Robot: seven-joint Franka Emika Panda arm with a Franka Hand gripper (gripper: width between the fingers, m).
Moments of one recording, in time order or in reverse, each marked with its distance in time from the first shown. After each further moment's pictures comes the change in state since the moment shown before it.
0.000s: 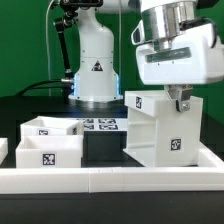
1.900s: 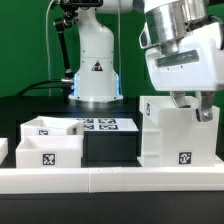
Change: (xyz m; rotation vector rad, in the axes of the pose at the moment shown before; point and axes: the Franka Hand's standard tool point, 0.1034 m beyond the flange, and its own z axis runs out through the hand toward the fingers) arm 0.006 -0.055 0.004 0.023 -0.038 -0.033
